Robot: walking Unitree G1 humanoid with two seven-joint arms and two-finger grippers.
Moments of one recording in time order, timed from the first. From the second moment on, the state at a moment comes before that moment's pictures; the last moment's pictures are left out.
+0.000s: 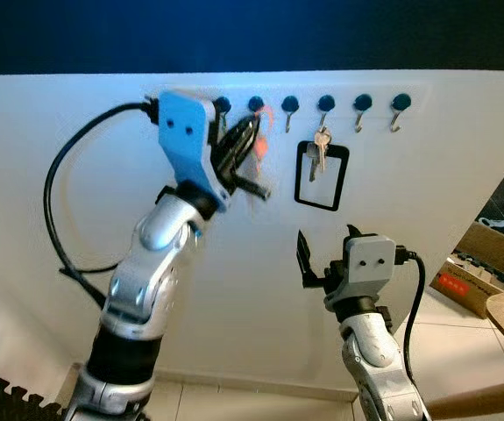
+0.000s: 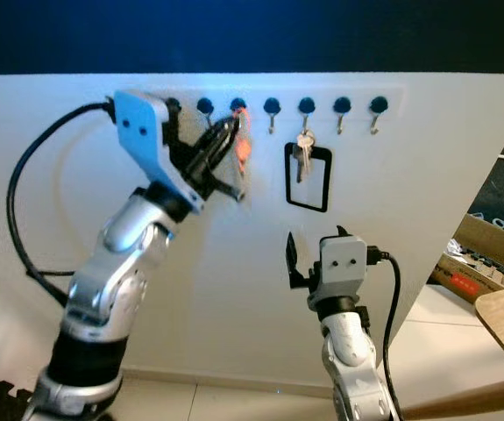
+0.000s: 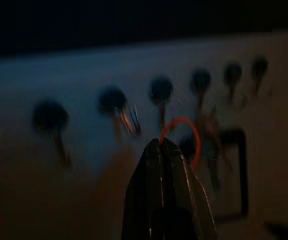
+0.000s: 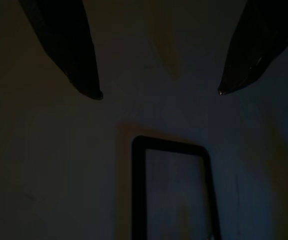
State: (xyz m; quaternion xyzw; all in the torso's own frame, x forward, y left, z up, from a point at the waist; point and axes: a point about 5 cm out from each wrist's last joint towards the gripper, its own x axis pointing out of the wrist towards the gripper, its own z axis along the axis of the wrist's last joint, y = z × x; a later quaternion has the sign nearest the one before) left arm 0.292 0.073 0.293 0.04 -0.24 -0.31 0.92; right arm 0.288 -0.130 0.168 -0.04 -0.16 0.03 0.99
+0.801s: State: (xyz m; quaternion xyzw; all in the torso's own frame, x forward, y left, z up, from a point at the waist) left arm 0.269 0.051 0.271 0.05 -0.21 -0.34 0.92; right arm 0.293 -0.127 0.179 -0.03 -0.18 0.04 0.98
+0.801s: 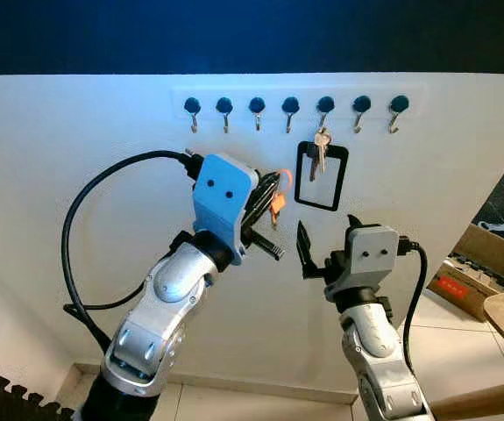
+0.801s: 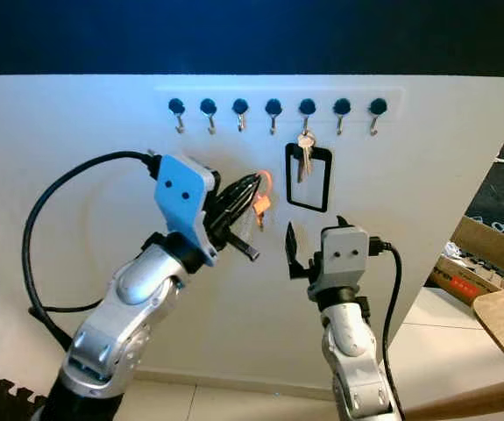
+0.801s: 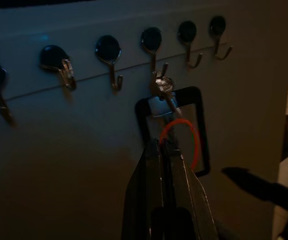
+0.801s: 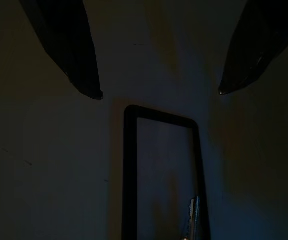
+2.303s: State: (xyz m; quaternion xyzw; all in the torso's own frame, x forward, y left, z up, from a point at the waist) left arm 0.256 0.036 0.289 0.00 -0.21 -0.39 0.90; right arm 0.304 -0.056 0.245 0.05 -0.25 0.28 0.93
